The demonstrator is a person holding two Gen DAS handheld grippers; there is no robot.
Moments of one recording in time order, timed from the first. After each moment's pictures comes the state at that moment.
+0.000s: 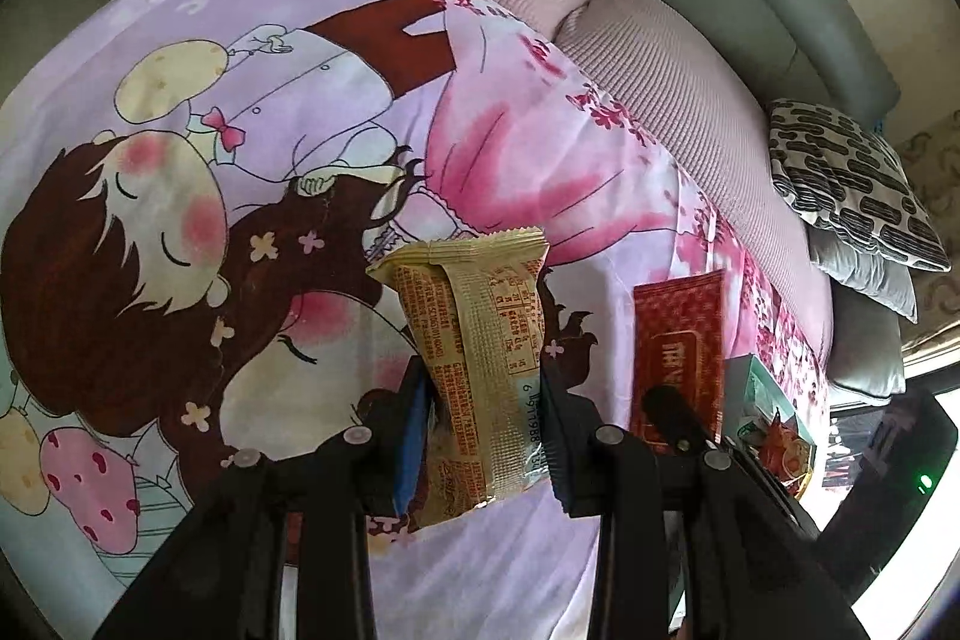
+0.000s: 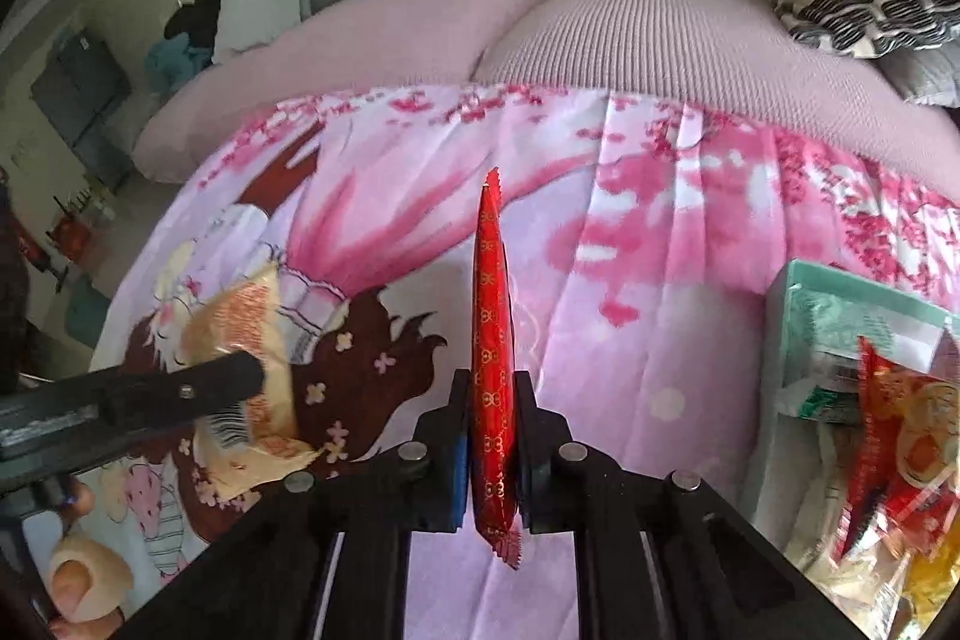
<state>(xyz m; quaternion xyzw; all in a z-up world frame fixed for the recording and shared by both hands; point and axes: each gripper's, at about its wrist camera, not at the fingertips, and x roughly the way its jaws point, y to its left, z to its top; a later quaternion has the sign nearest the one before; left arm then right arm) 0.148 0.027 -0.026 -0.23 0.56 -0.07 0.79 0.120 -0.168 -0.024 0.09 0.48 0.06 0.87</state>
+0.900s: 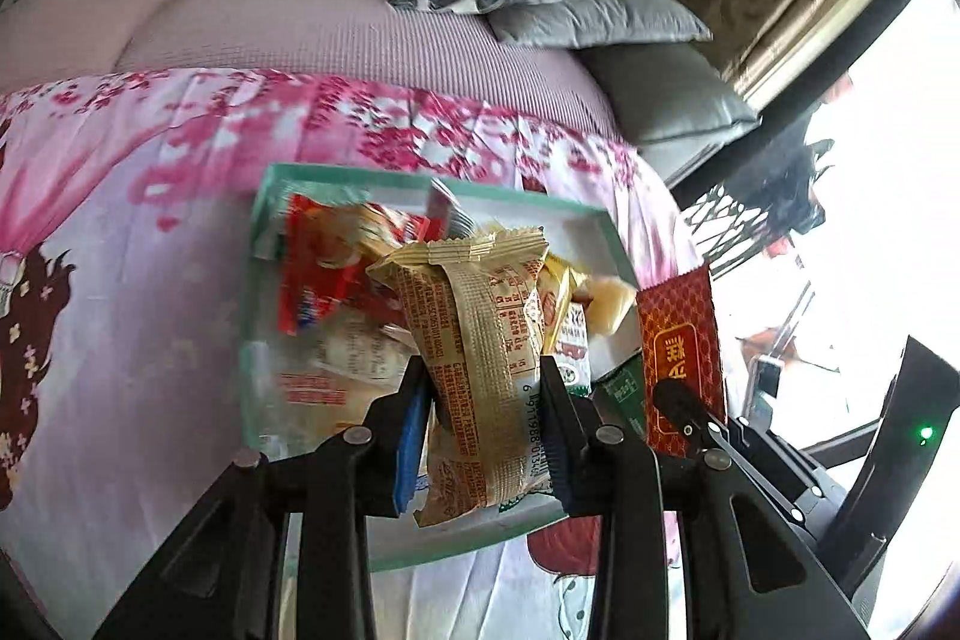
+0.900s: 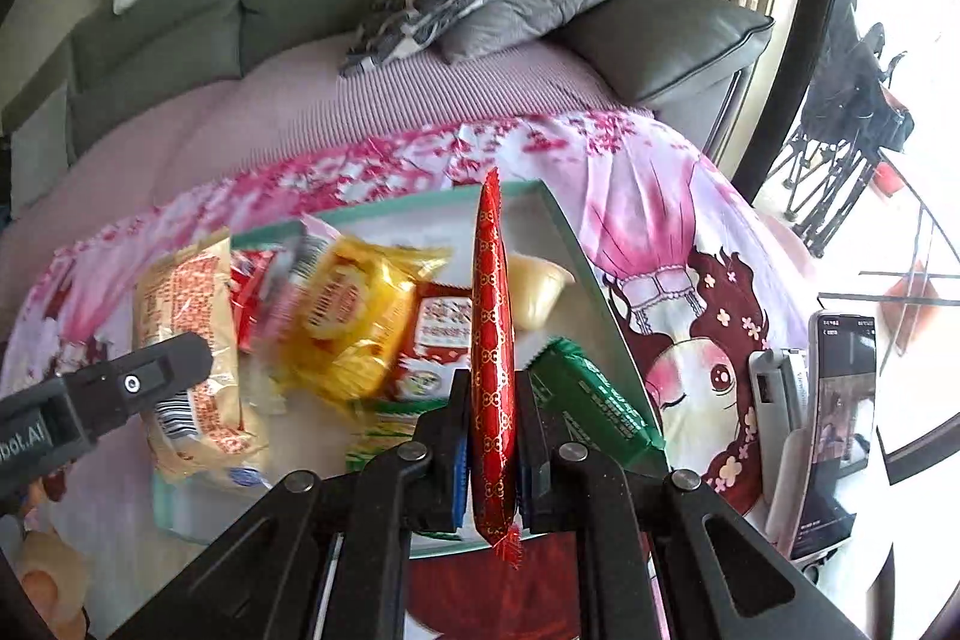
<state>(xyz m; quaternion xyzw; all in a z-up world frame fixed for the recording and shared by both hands) 0.036 -0.245 0.022 -0.05 0.52 -0.34 0.78 -0.069 -0.390 0.025 0.12 0.44 -0.25 0.85</state>
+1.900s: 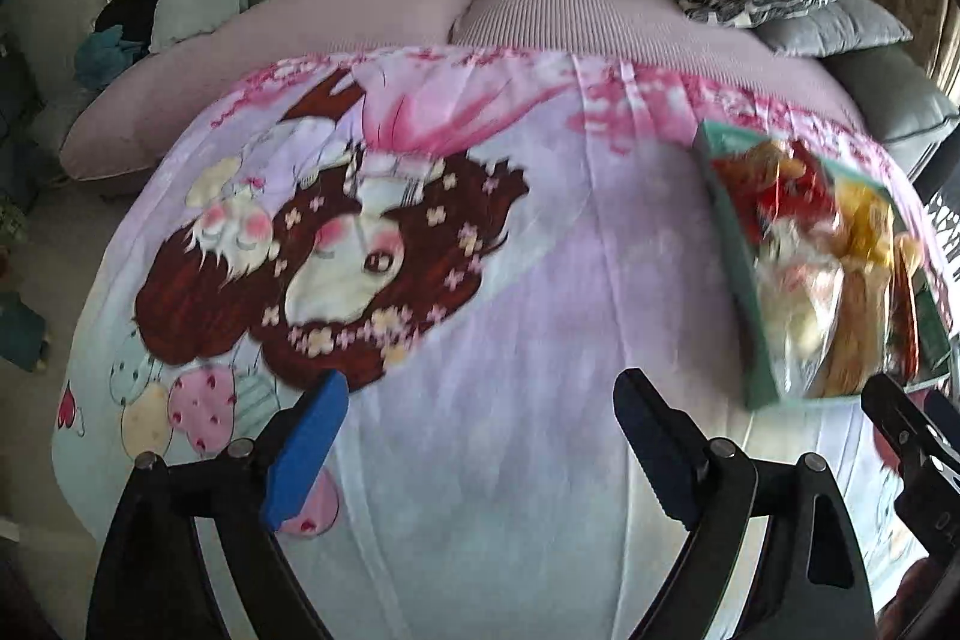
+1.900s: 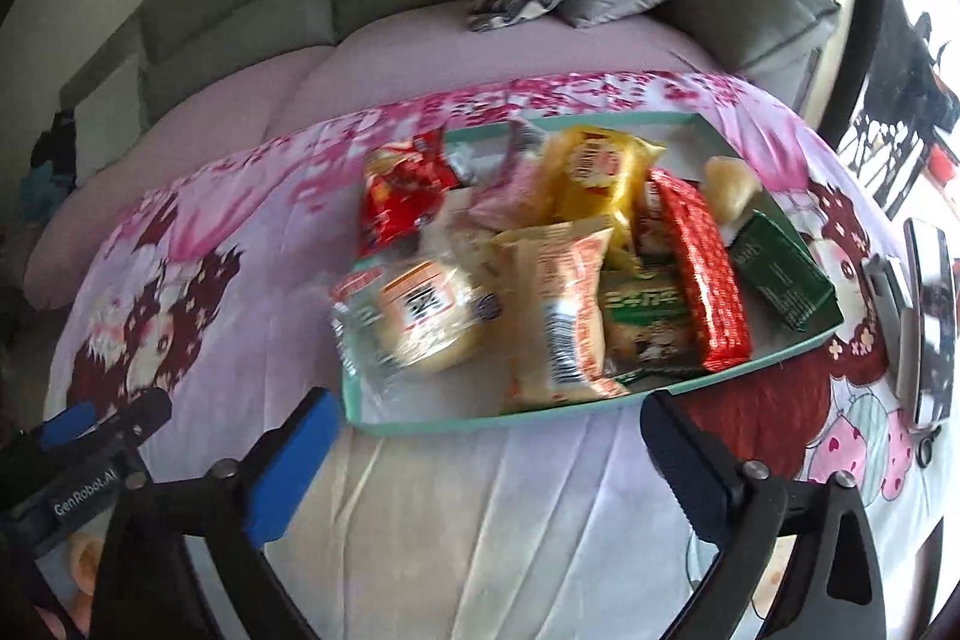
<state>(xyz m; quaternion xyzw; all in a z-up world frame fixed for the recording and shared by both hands) 0.009 -0.056 -0.006 0.07 0.50 -0.07 0.86 -0.081 -0.251 0.008 0.15 0.44 -0.17 0.87</state>
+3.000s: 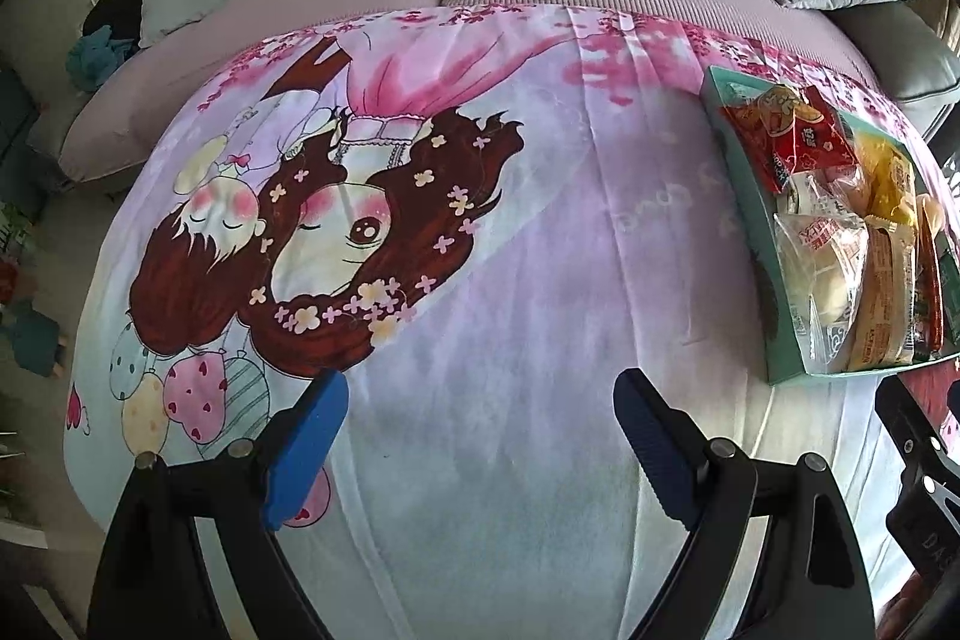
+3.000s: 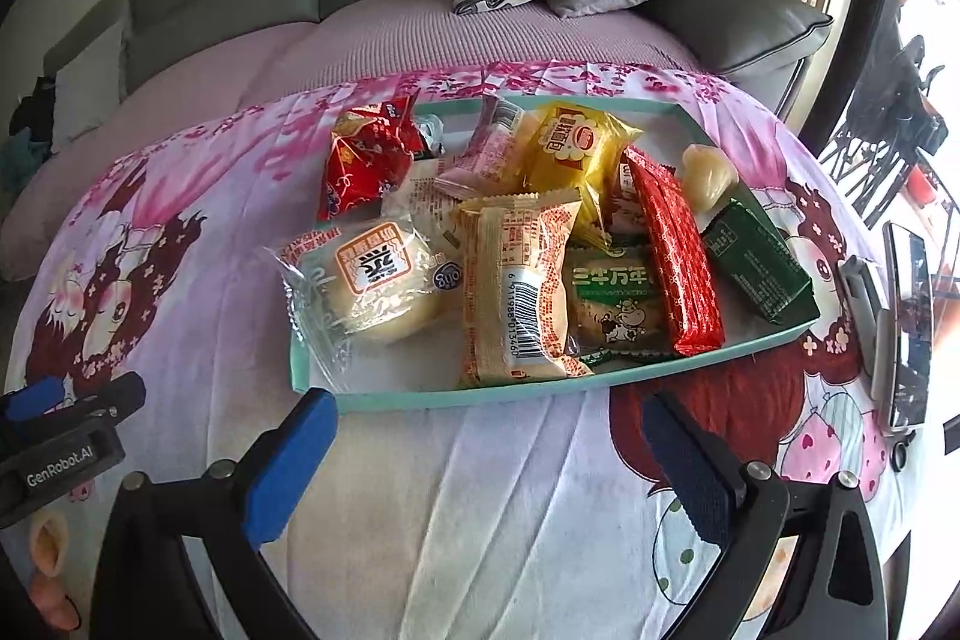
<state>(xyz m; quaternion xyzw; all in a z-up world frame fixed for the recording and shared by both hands) 0.014 -0.068 -0.020 0.10 0.53 -0.07 0.84 -0.085 -0.256 -0.006 0.11 0.46 -0.20 0.86</state>
